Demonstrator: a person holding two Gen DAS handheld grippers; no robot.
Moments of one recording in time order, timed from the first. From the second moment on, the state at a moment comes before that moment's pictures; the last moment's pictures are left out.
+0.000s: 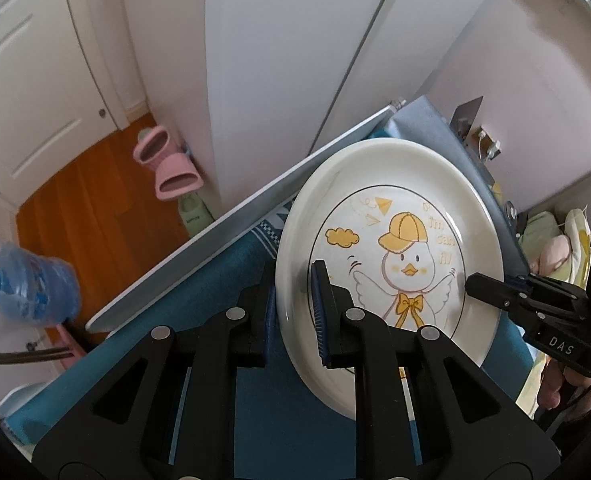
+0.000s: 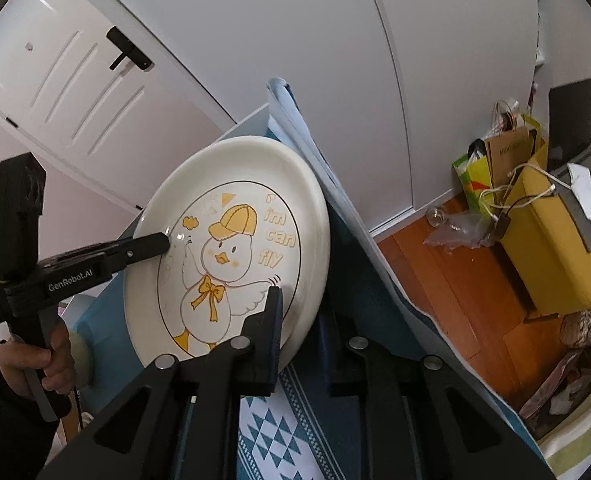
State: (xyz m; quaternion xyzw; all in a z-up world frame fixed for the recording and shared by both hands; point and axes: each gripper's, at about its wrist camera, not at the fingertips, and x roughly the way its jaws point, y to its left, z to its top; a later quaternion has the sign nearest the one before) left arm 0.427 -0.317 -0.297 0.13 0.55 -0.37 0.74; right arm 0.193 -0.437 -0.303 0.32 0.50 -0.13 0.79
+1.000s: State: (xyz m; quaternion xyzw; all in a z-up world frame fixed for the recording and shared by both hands) left arm 0.238 -0.070 -0.164 0.01 0.50 -0.23 0.83; right arm 0.134 -0.263 -0.178 0.22 0.51 0.04 0.83
